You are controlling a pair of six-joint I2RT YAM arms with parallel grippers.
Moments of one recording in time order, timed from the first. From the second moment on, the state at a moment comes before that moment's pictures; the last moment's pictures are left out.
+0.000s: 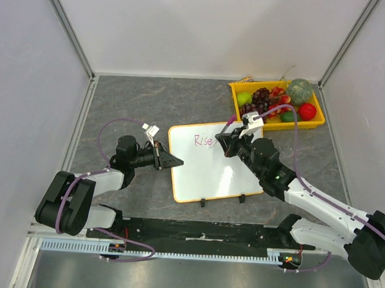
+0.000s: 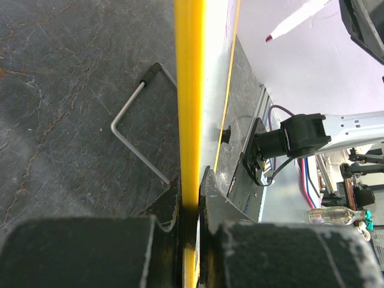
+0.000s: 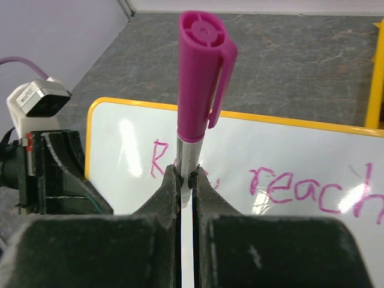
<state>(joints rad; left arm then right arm) -0.27 1.32 0.32 0.71 0.90 -0.68 0.74 1.03 0.64 0.27 0.17 0.37</state>
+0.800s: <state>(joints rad) -0.27 1.32 0.32 0.71 0.90 -0.68 1.05 1.17 0.66 0.46 0.45 0.21</state>
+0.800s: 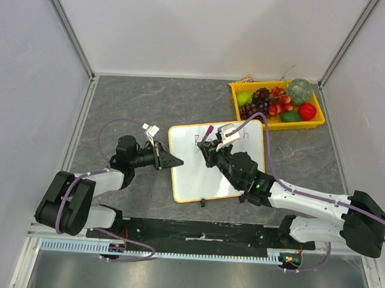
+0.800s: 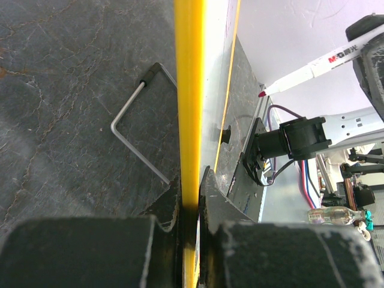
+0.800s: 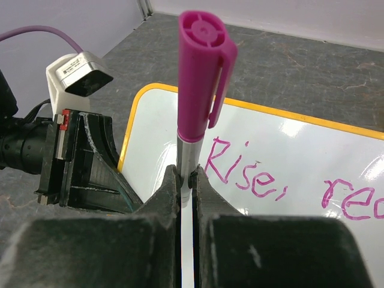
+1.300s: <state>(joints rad) -0.27 1.32 0.32 0.71 0.90 -0.68 1.06 1.25 0.66 0.52 0.50 0.21</state>
